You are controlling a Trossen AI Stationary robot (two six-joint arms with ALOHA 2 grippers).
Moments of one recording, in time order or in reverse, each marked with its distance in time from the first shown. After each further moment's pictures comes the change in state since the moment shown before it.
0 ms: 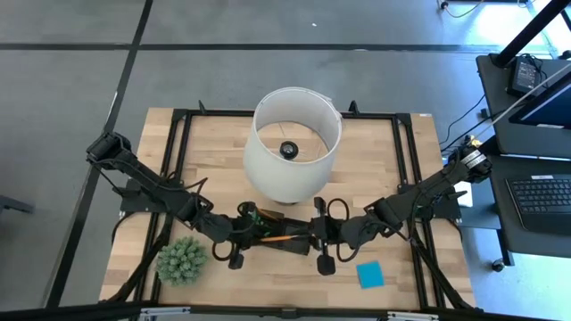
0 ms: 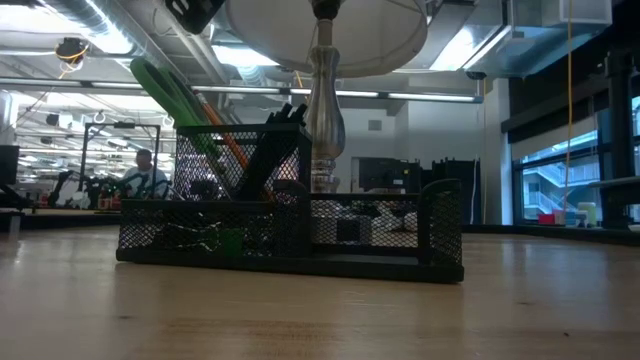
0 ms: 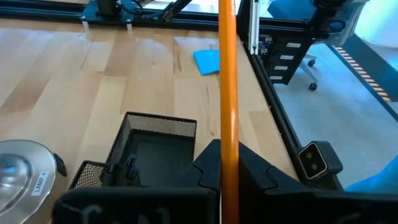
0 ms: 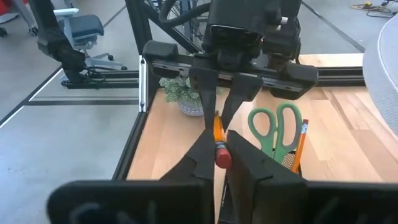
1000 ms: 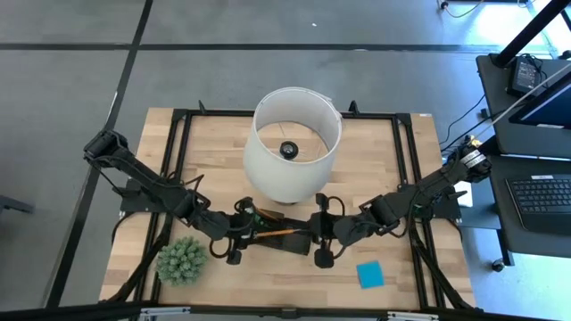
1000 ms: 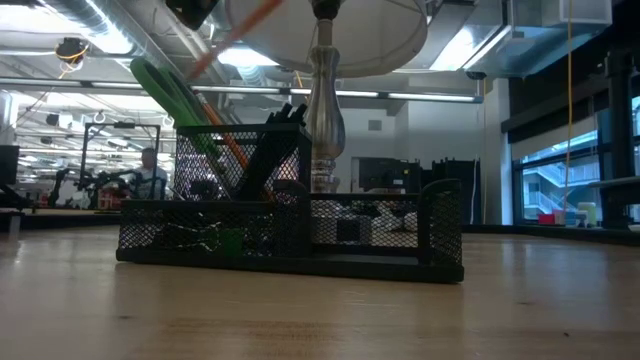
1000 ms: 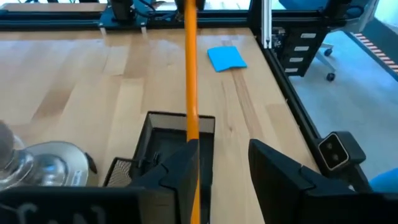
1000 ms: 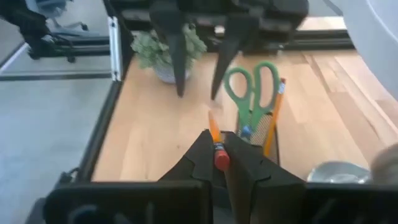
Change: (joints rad) left arm 0.002 -0.038 0.000 -0.070 -0.039 0.059; right arm -0.027 0.001 0.000 -0.157 0.012 0.060
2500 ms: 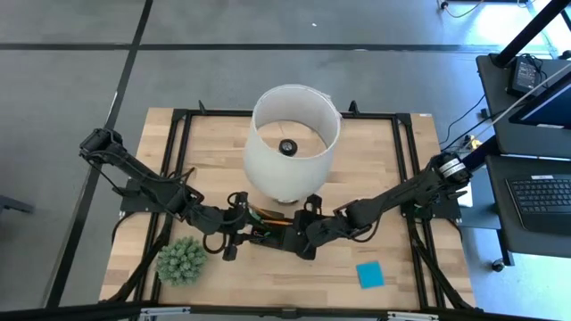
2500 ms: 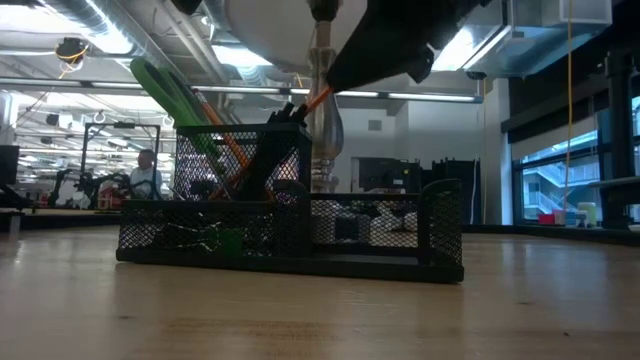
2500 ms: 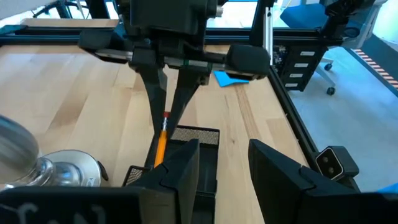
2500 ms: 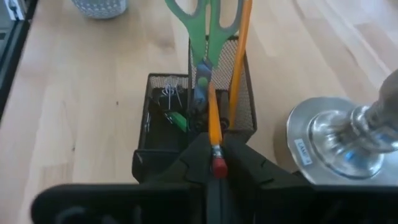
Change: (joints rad) left arm 0.000 -0.078 0.000 -0.034 -0.025 -0.001; right arm -0.080 0.198 0.000 -0.064 0.027 0.115
